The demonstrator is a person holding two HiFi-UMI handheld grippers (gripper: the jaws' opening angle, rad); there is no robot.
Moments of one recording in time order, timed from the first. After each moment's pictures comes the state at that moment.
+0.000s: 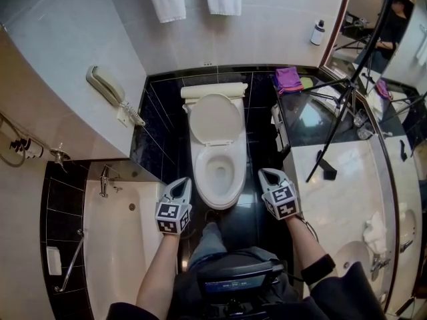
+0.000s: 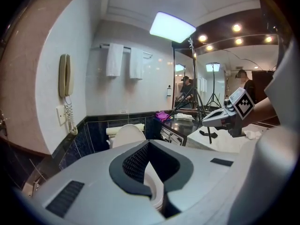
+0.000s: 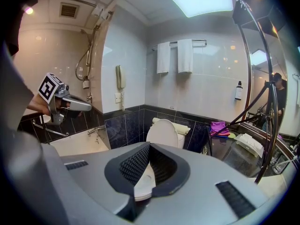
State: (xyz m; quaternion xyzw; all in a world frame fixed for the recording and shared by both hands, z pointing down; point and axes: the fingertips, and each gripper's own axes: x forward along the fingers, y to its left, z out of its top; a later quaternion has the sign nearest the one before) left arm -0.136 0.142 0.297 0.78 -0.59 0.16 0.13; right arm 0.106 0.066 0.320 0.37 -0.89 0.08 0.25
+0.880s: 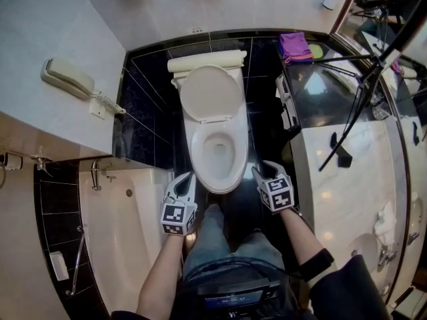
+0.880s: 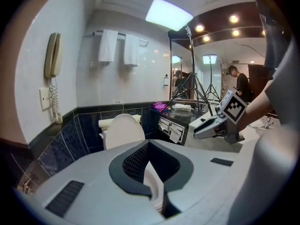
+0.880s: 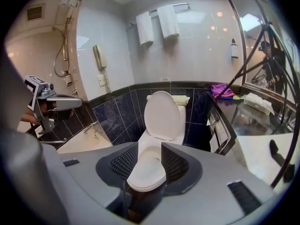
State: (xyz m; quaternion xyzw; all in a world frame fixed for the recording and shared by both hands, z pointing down) left arm -0.127 0.098 0.386 0.79 -0.56 0.19 0.13; right arm 0.090 0.036 0.472 0.39 -0.85 0.21 0.29
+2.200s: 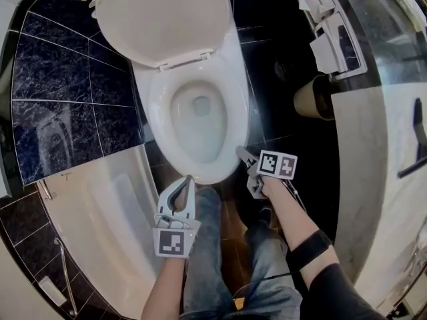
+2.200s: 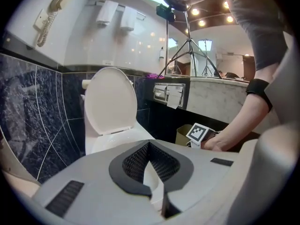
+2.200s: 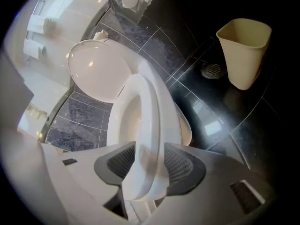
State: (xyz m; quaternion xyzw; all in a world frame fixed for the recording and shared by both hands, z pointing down) left arm -0.078 0.068 0.696 0.81 -0.53 0.19 0.17; right arm 0.067 0.031 0.932 0.39 -0.66 0.63 0.14
